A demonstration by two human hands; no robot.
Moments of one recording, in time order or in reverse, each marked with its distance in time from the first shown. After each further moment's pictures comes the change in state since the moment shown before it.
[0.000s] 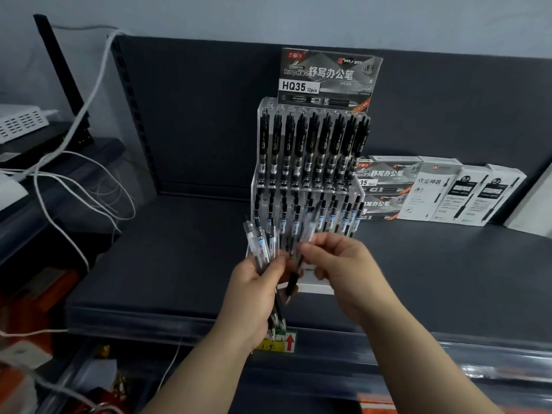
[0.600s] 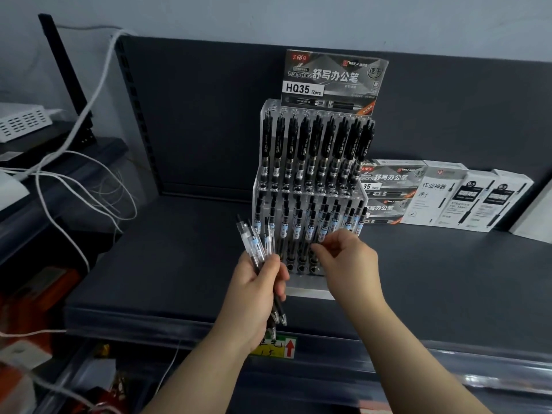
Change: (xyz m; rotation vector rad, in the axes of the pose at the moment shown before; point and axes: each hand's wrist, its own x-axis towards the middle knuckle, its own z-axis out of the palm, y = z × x) left_hand 0.007 -0.003 -0.003 0.097 0.030 0.095; right_hand 0.024 0.019 -0.007 -0.712 0.372 -0.162
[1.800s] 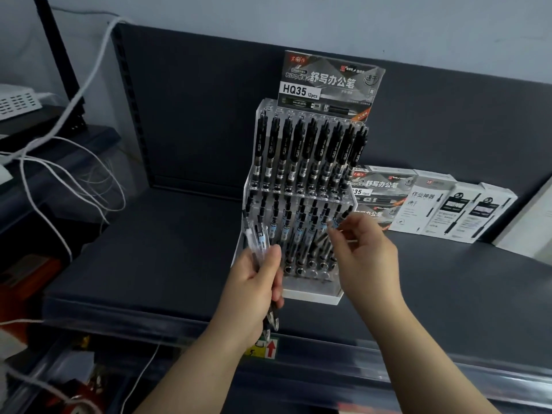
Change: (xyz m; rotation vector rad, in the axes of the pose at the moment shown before) left_hand -0.003 0.003 0.016 -0.007 -0.022 -0.003; right_hand 0.002 -0.008 -0.039 0.101 0.122 -0.151
